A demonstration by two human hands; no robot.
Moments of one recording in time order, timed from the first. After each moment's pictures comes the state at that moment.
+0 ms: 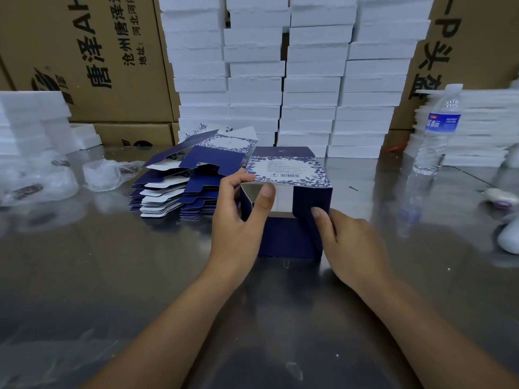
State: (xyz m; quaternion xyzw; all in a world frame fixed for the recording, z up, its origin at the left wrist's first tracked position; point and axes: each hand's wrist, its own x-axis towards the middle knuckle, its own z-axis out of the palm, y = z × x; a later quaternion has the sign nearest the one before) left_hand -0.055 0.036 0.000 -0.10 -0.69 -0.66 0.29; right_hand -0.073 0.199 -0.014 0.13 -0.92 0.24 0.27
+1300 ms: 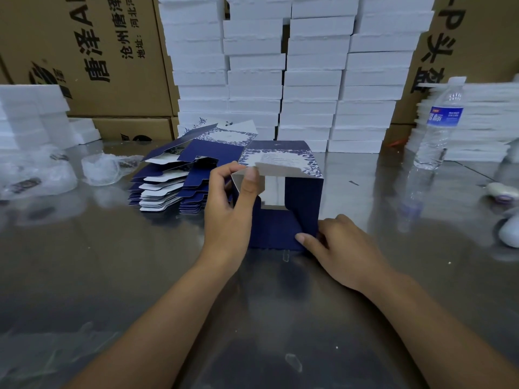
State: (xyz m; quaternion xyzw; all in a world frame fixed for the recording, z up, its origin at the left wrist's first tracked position) left_hand -0.064 0.029 0.000 -0.09 -0.66 -0.67 0.33; right_hand -0.077 0.205 -0.022 0.19 -0.95 0.19 0.14
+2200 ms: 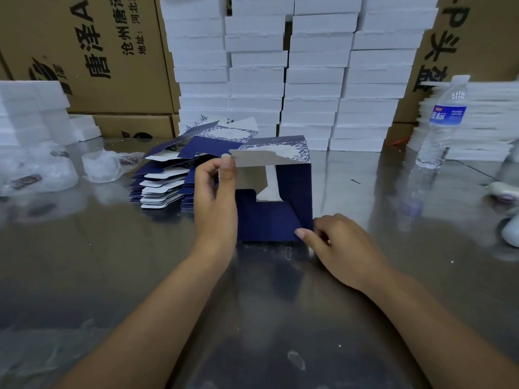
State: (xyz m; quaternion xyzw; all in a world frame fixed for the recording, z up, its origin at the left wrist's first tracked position) left_hand -0.059 0.024 0.012 -0.01 -0.60 -0.73 0.32; right_hand -0.078 0.203 -0.024 0.21 -0.93 0.23 0.17
